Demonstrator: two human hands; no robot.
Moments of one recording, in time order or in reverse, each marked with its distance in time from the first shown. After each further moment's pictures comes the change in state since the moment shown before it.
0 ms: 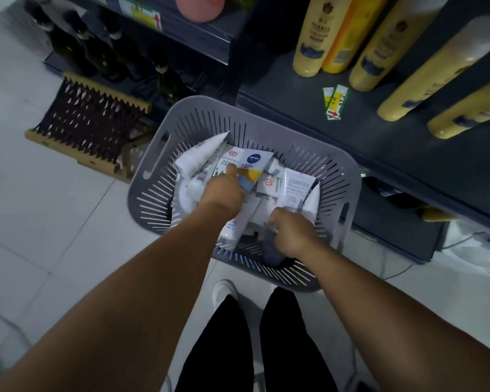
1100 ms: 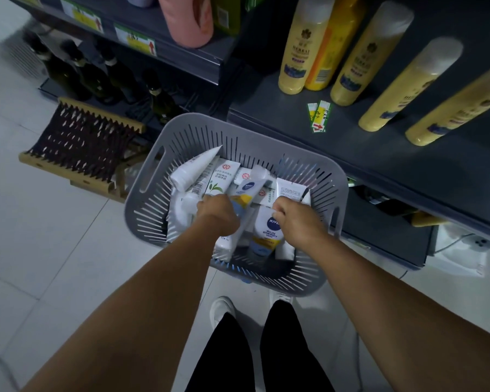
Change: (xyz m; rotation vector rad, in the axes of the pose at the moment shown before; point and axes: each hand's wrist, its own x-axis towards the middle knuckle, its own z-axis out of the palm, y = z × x) left_hand -0.015 -0.002 0.003 0.031 -0.080 -0.126; right_hand 0.000 0.004 -0.025 0.075 0.247 -0.077
